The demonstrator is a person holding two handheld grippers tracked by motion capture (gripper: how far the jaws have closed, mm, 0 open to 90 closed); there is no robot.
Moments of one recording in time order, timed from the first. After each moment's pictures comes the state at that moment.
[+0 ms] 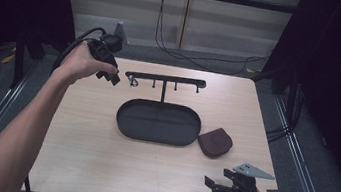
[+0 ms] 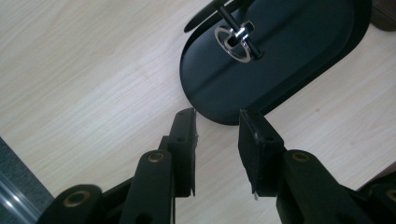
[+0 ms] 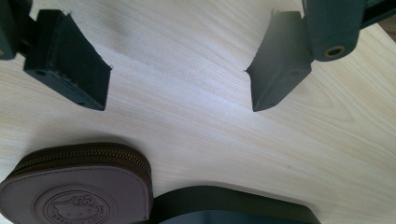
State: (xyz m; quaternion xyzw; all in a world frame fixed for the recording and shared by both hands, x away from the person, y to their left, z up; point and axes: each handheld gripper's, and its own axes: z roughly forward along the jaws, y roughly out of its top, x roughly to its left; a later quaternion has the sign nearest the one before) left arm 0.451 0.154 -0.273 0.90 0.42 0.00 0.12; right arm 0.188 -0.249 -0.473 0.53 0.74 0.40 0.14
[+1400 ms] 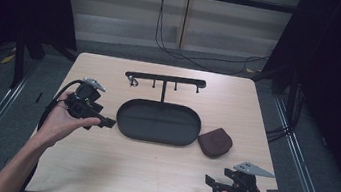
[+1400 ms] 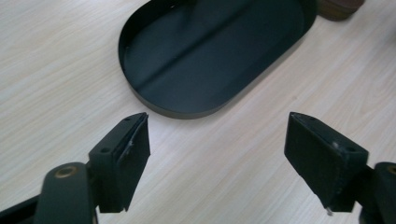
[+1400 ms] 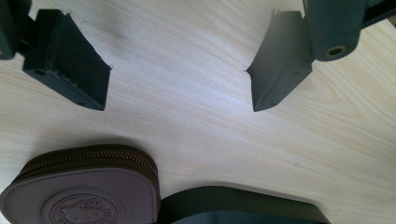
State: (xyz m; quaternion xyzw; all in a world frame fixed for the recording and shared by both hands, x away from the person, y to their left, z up) left arm 0.349 0.203 -0.368 0.88 0.35 0.03 0.31; right arm 0.193 -0.251 -0.474 0.54 0.73 0.40 0.14
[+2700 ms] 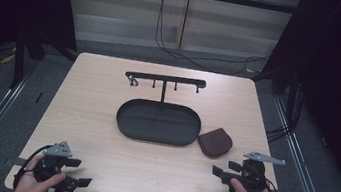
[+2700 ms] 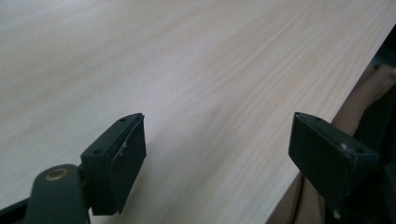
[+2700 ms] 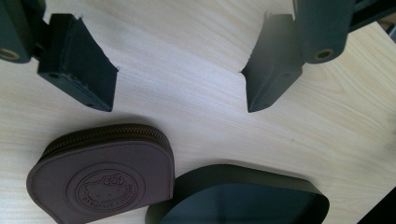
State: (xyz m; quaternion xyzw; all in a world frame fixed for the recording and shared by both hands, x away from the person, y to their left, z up) left arm 0.222 0.262 -0.476 0.87 0.35 0.00 0.36; right arm 0.216 -0.272 -0.455 0.56 0.72 0.41 0.09
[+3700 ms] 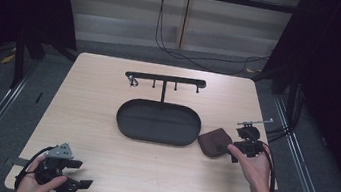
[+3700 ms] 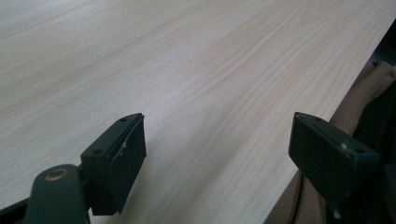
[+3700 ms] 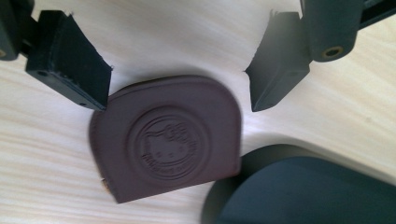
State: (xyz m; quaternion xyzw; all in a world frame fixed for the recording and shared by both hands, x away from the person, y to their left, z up) left arm 0.223 0.259 -0.475 0.87 0.35 0.00 0.36; right arm 0.306 -0.276 -0.435 0.59 0.76 0.27 0.07
